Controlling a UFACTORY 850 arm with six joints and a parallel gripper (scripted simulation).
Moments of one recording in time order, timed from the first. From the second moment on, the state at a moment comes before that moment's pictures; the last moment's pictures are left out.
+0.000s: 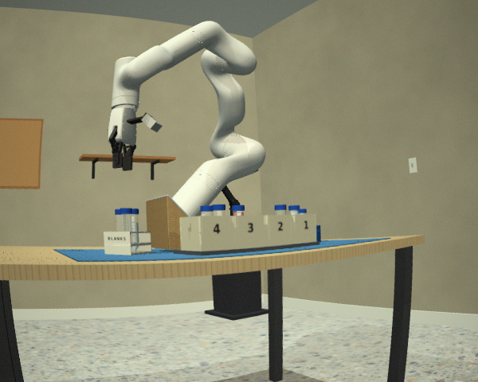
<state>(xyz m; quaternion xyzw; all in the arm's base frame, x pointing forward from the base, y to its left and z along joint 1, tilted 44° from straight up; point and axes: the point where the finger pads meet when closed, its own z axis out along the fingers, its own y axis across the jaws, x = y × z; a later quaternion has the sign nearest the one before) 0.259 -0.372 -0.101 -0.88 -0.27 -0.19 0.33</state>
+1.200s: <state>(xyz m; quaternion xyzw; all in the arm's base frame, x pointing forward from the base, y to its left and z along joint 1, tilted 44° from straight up) 0.264 -0.353 -0.131 -0.88 -0.27 -0.19 0.33</state>
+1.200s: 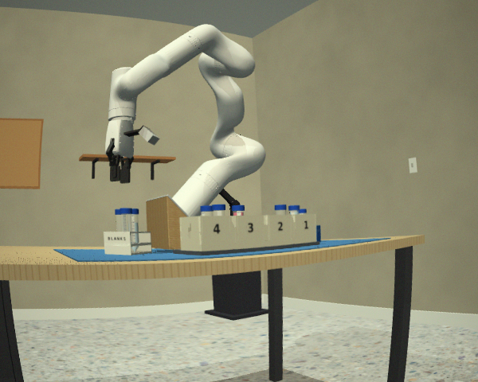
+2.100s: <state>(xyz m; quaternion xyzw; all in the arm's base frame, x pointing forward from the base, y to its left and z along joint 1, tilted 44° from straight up) 0.271 -0.320 -0.165 -0.88 -0.27 -0.19 0.33</state>
